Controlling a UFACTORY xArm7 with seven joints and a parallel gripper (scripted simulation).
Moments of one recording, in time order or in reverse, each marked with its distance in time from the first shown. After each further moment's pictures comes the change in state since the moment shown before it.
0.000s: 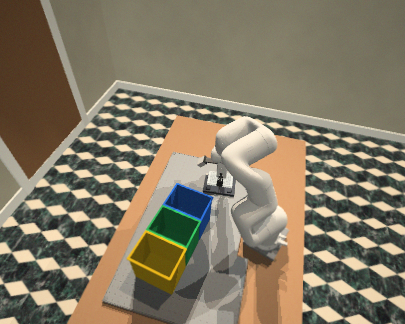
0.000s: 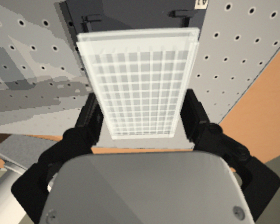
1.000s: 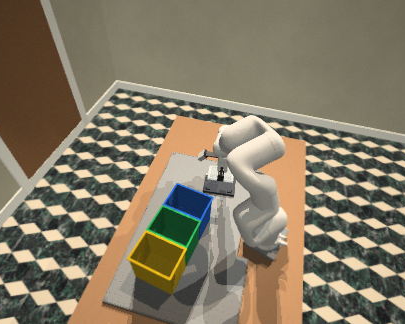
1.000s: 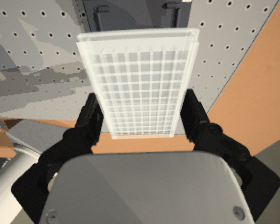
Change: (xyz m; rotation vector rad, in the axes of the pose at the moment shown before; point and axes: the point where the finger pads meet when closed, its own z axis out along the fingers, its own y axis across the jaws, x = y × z) arm 0.000 0.000 -0.043 0.000 0.000 0.000
